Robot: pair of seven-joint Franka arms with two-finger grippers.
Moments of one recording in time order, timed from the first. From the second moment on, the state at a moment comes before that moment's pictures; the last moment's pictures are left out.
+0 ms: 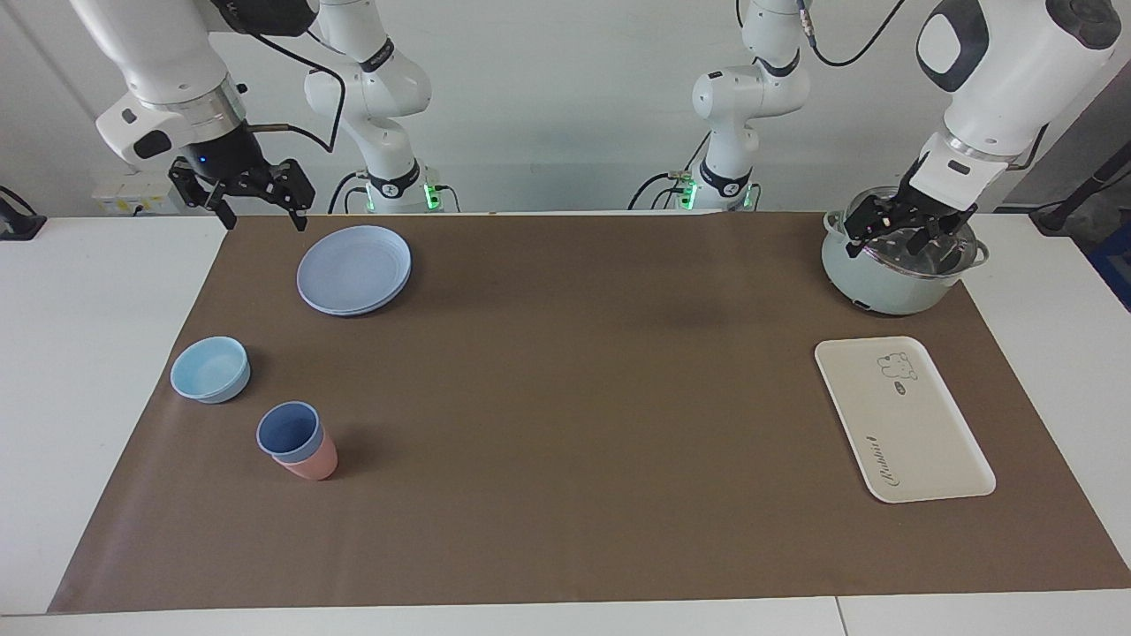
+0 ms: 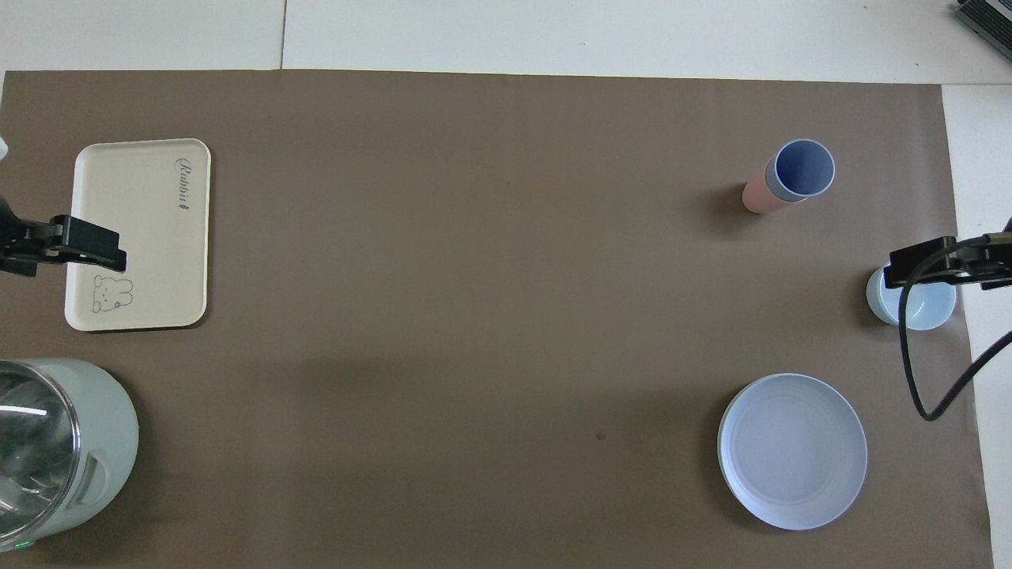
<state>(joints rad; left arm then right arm) 0.08 0.00 -0.09 -1.62 -0.03 1.58 0.00 0.06 -0.05 -0.07 -1.60 -0.03 1.52 0.03</state>
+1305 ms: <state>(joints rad) 0.08 0.00 -0.09 -1.62 -0.03 1.59 0.00 0.06 -0.05 -0.07 -1.61 -0.03 1.52 0.03</state>
